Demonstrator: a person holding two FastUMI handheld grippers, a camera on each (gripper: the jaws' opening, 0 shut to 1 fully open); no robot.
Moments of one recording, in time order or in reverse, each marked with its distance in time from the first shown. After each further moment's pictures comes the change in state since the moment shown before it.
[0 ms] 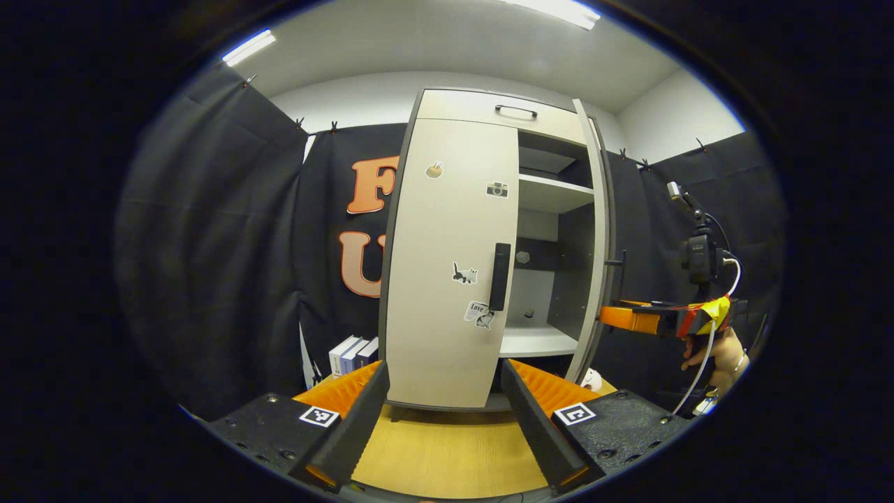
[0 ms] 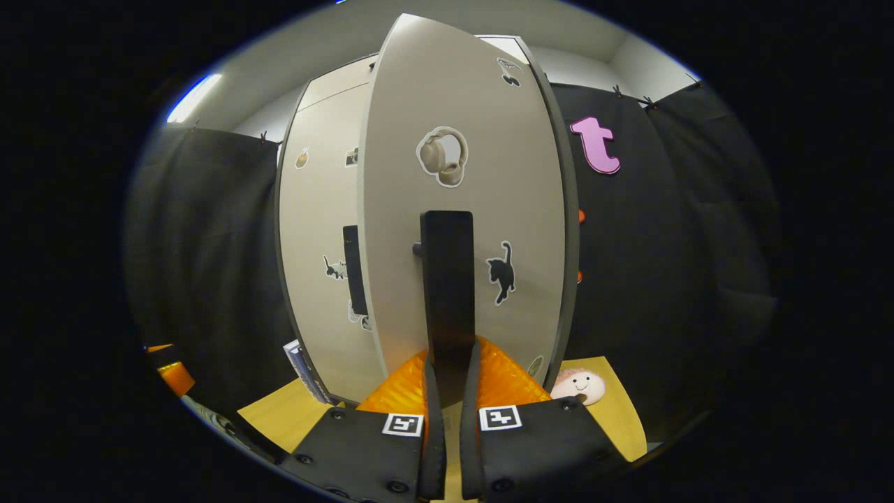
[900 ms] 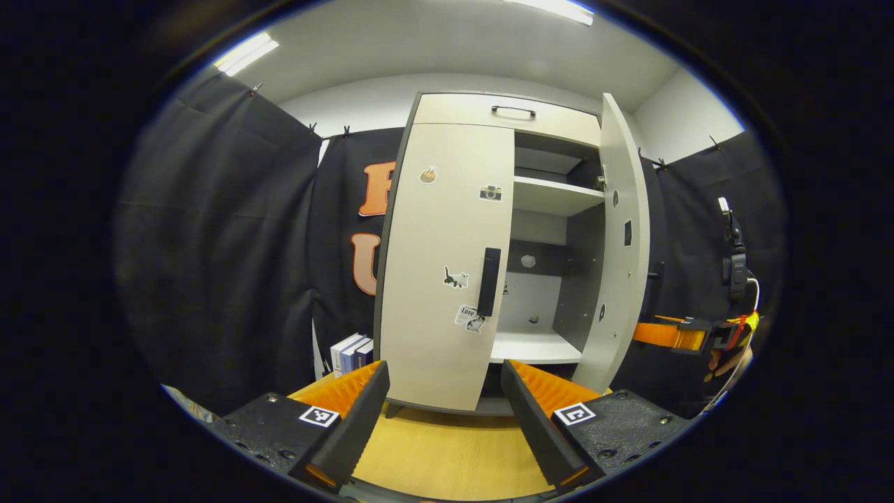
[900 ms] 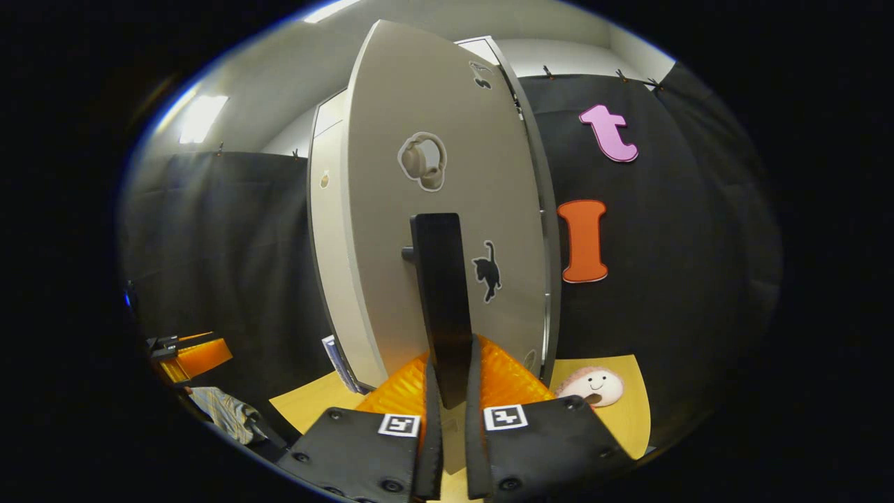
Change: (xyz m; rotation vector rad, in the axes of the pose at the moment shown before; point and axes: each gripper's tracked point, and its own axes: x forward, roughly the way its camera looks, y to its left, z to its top) left arm -0.004 -0.049 0.007 -0.001 -0.002 0.101; right arm -0.023 -0.023 0.002 0.025 0.001 0.182
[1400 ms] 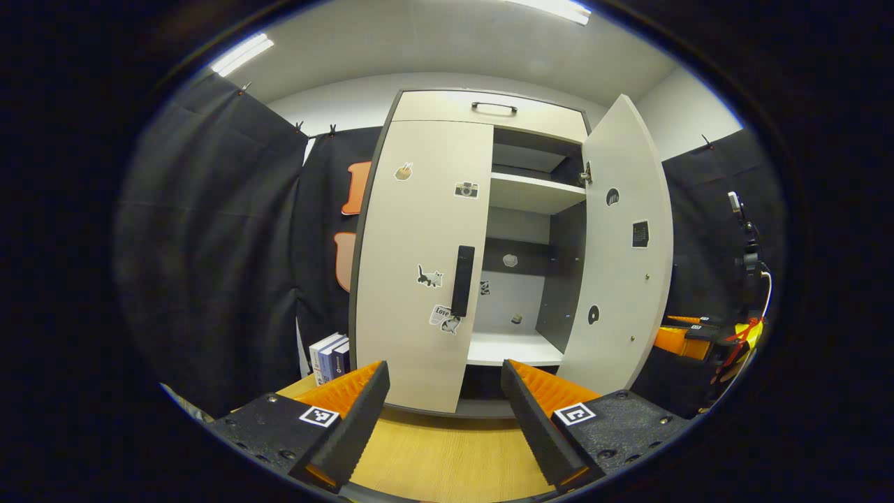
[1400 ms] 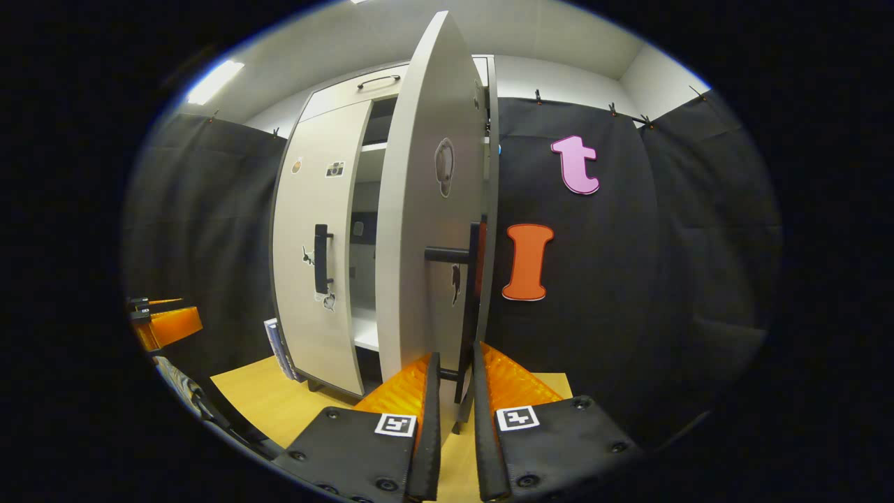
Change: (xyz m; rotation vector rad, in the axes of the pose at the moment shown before) left arm 0.017 -0.038 -0.003 -0.002 -0.003 -0.051; right arm -0.025 -0.059 0.002 -0.138 -0.037 -0.244
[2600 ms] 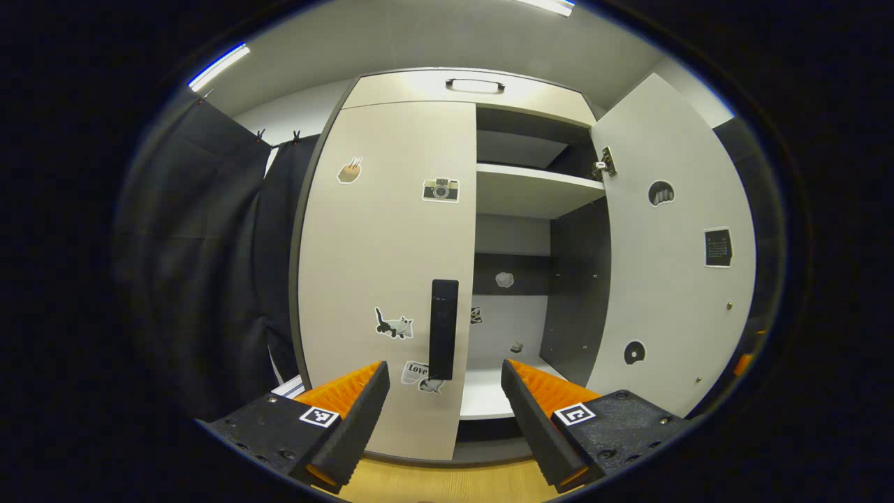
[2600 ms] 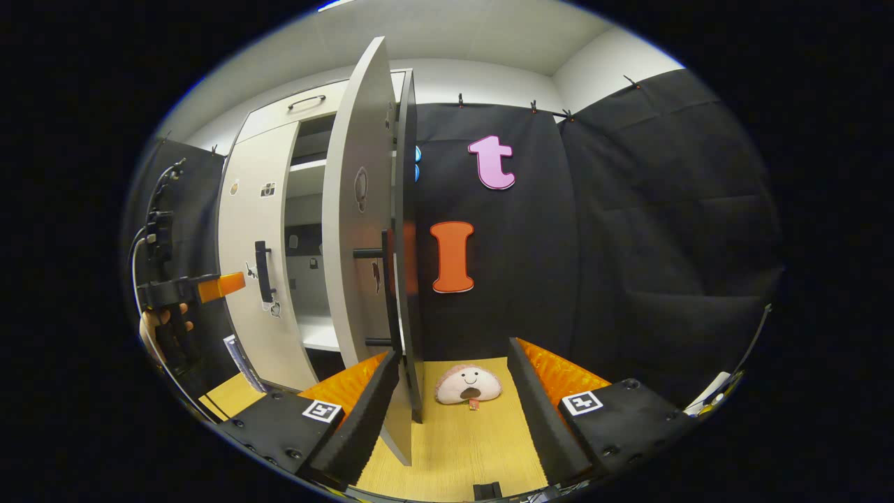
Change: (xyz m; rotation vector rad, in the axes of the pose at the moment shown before) left arm 0.177 -0.022 0.033 0.047 -0.038 -0.058; right arm -0.077 -0.064 -0.006 0.125 -0.010 -0.253
